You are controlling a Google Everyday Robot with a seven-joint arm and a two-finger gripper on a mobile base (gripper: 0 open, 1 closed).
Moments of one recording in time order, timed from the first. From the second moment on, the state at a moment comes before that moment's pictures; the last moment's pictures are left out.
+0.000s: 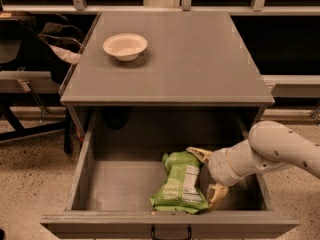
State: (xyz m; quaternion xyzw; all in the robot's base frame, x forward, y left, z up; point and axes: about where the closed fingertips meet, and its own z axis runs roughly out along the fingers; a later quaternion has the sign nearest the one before) arm 0.447 -0.115 0.617 -0.75 0.57 0.16 0.29
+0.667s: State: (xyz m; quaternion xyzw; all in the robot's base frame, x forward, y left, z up) arm 0.447 -0.115 0.617 -0.75 0.57 0.17 0.29
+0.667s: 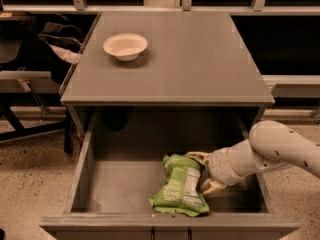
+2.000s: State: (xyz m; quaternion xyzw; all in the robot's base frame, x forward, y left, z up) arm 0.447 -0.114 0.617 -0.75 0.57 0.17 0.29
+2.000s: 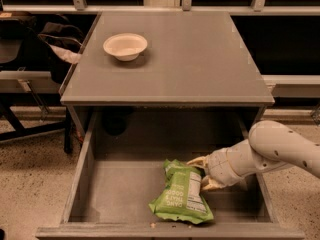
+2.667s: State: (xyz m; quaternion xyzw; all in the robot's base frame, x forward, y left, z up) arm 0.461 -0.107 0.656 -0.75 0.57 0.17 0.29
